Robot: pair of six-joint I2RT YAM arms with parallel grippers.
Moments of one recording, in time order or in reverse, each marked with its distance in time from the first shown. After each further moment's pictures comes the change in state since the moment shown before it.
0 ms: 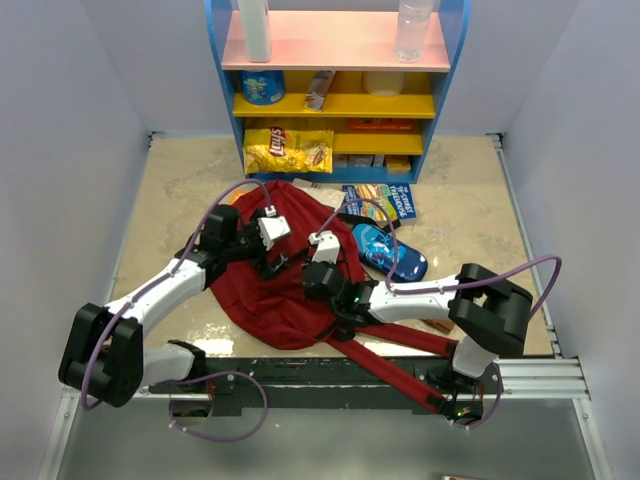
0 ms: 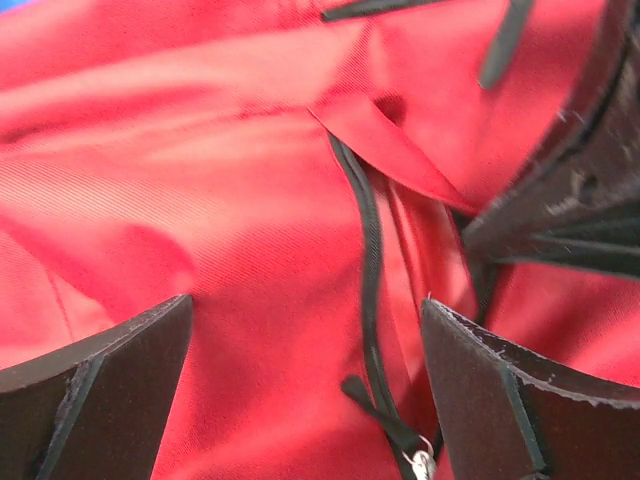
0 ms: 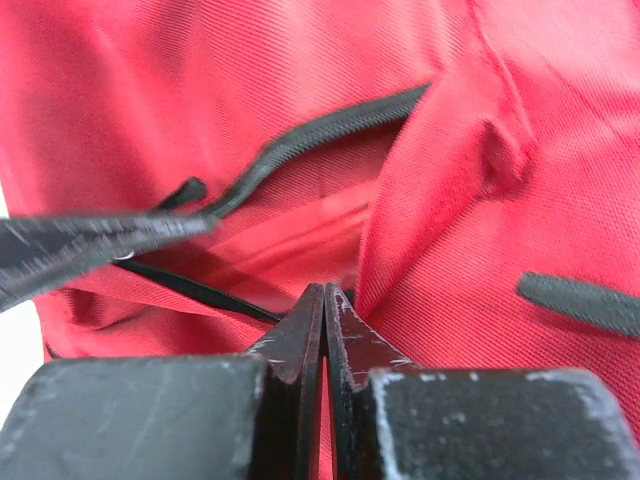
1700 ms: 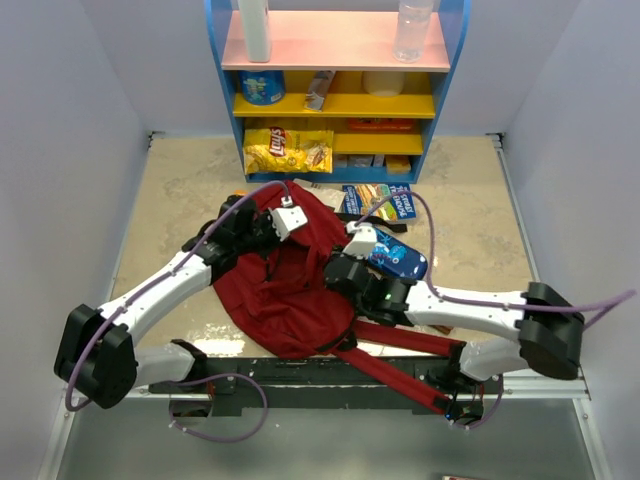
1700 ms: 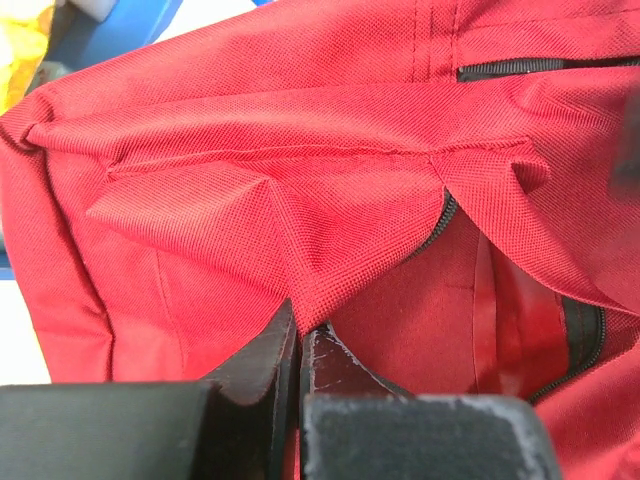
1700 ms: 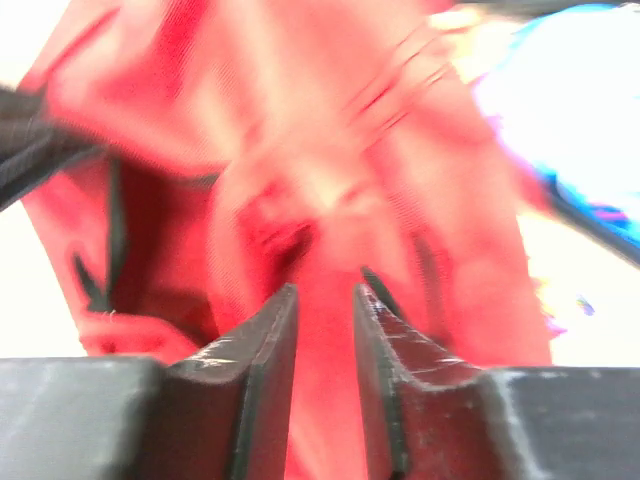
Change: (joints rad) left arm -0.151 0.010 0.150 -0.088 -0.301 -0.047; right arm -0.013 -0.262 -0.046 -0.226 0.127 0.156
